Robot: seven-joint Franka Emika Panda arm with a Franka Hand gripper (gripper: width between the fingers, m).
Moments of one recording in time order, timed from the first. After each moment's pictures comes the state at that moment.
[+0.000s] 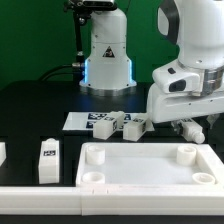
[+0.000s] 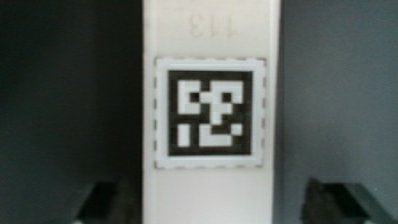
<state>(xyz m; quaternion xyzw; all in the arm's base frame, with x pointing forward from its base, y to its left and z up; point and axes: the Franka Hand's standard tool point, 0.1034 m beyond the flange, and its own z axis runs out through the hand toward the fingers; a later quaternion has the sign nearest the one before) 0.413 0.165 0.009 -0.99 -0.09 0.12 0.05</state>
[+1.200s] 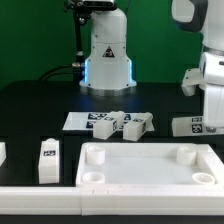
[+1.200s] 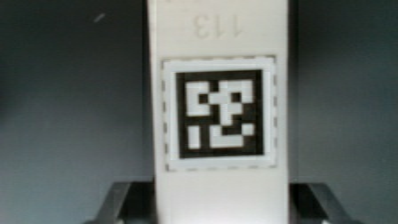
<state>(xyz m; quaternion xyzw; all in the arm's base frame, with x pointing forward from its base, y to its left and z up) 0.440 0.192 0.032 -0.80 -0.59 0.04 0.04</state>
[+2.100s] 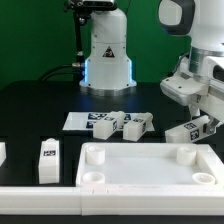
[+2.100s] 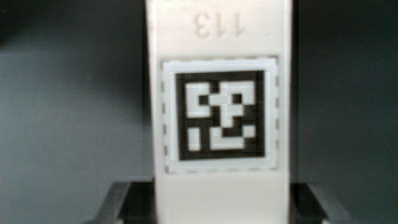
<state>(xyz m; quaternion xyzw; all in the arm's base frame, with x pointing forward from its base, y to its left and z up) 0.443 0.172 0.027 -0.54 -0.84 0.03 0.03</state>
